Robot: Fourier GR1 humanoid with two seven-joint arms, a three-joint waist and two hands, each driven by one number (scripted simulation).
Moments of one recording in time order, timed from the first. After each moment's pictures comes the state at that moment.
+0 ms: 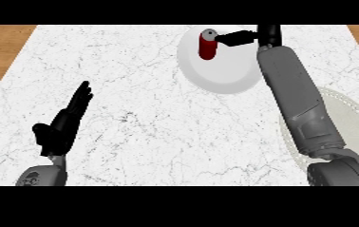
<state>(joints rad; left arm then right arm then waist) -0.09 0.20 0.06 -1.34 0.00 -0.06 -0.12 -1.10 -0.14 -0.37 -0.45 0.50 -0.36 -0.14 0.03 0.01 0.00</state>
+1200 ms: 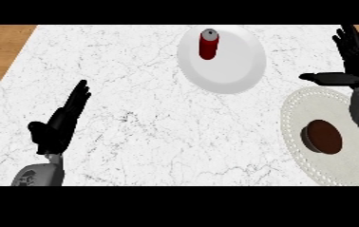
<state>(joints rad) -0.10 0.21 0.08 -1.33 0.00 -0.09 -0.12 -0.83 -0.53 -0.54 -0.26 0.26 0.16 -0.65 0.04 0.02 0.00</state>
